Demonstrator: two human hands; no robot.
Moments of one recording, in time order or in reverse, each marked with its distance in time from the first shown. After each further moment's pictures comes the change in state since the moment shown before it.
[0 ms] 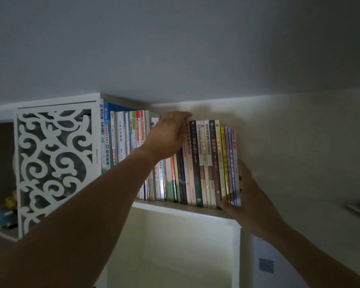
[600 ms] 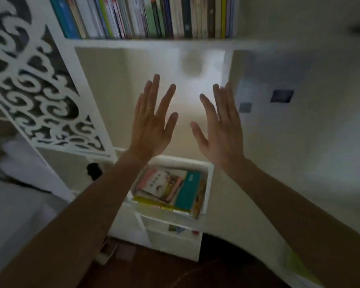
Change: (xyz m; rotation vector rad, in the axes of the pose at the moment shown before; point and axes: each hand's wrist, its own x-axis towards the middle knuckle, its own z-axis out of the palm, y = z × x) left_hand -0.339 0.062 0.105 -0.008 -0.142 -0.138; right_hand -0.197 0.007 0.122 -0.480 0.098 -0.041
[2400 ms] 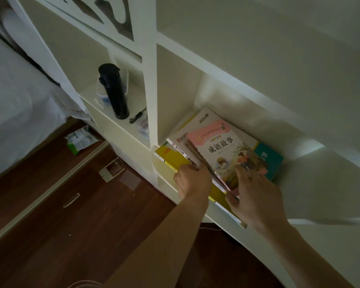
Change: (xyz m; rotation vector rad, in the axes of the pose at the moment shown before) left_hand -0.257 -0.067 0.251 -0.590 -0.169 -2.065; right_hand -0.189 0.008 0.299 -0.239 -1.012 -0.141
